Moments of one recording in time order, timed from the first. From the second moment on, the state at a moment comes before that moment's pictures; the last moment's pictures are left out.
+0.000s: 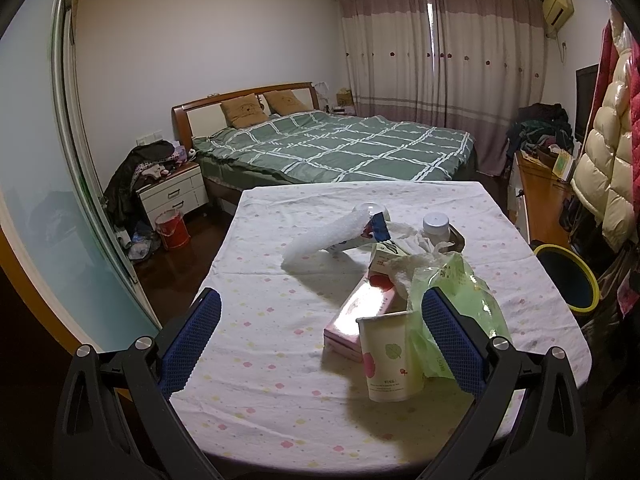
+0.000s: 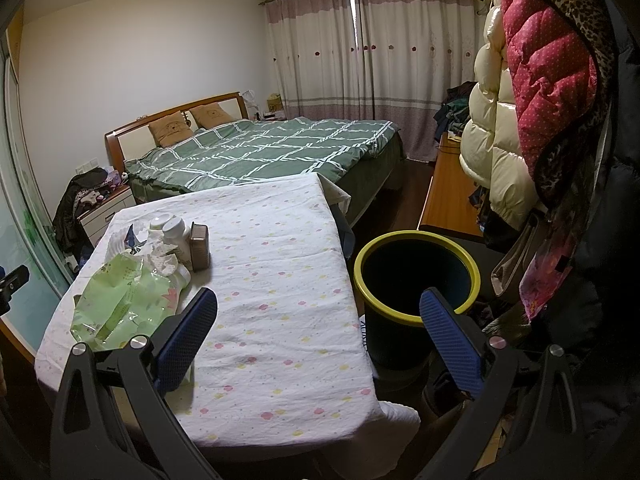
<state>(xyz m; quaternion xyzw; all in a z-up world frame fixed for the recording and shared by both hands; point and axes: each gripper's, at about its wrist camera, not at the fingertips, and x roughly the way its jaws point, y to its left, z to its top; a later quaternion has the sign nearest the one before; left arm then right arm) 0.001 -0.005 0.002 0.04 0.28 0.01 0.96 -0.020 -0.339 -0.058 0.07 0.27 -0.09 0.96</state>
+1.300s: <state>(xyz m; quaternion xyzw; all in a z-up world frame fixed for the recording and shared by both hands) 0.002 -0.007 0.000 0.04 0.28 0.01 0.96 -0.015 -0.337 -0.066 0.07 0.28 -0.08 0.95</state>
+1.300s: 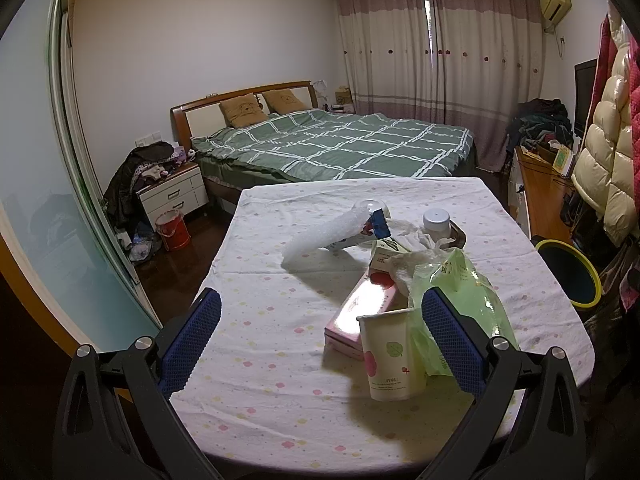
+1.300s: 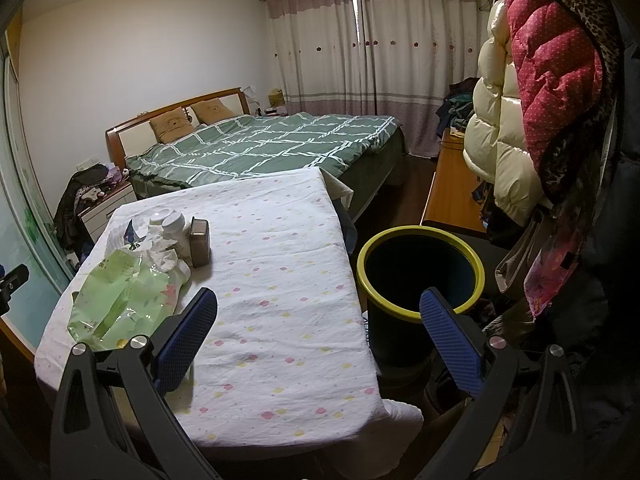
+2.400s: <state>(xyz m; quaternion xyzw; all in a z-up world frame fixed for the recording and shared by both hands) -0.005 0.045 0.010 0.02 0.26 0.06 0.96 0.010 -0.173 -0.085 -0.08 0.30 0.17 0.93</state>
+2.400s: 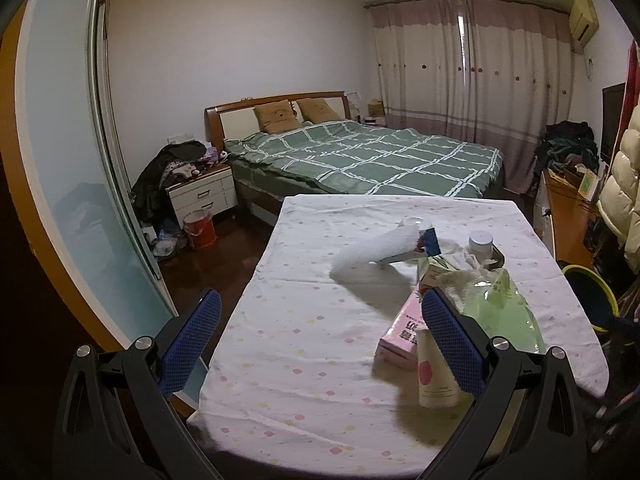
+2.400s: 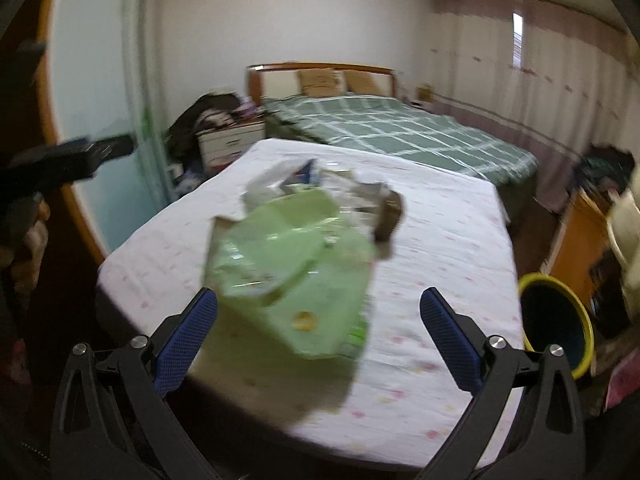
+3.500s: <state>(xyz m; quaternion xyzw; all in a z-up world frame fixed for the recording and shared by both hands) 0.000 0.017 -0.004 0.03 0.28 0.00 0.96 0.044 -0.227 -0.070 -0.04 0.29 0.12 0.95</state>
